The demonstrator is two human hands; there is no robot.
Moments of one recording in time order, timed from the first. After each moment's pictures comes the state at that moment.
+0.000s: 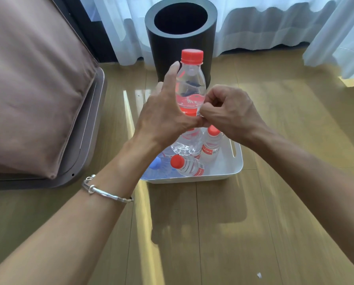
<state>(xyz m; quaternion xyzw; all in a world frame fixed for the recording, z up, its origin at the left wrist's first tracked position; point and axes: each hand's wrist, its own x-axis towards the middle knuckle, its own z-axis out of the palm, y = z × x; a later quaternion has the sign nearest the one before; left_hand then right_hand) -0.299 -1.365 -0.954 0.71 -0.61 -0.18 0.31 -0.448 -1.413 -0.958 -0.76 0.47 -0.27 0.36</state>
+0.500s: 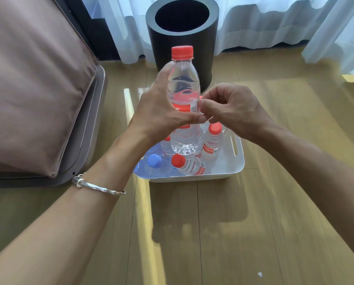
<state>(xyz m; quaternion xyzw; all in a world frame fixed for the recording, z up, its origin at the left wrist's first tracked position) -0.285 -1.364 -0.948 0.68 -0.59 -0.25 0.34 -0.452 -1.419 -0.958 -0.75 0.43 -0.27 0.42</state>
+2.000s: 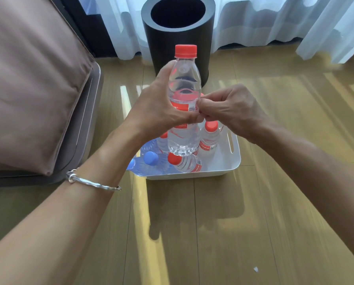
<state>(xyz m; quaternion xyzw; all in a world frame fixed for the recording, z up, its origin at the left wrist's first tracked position) -0.286 -1.366 -0.945 0.65 -0.61 -0.31 0.34 -0.459 -1.414 -0.954 -0.71 0.44 -0.25 0.48</state>
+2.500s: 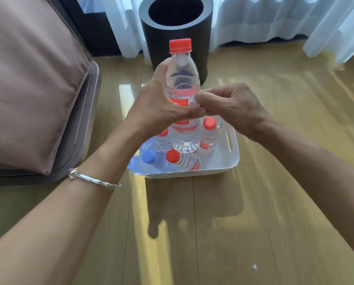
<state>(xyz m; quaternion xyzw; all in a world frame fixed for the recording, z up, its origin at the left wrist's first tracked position) -0.291 -1.367 -0.947 0.65 -0.60 -0.31 0.35 -0.464 -1.418 -0.962 -0.72 0.42 -0.27 0.49</state>
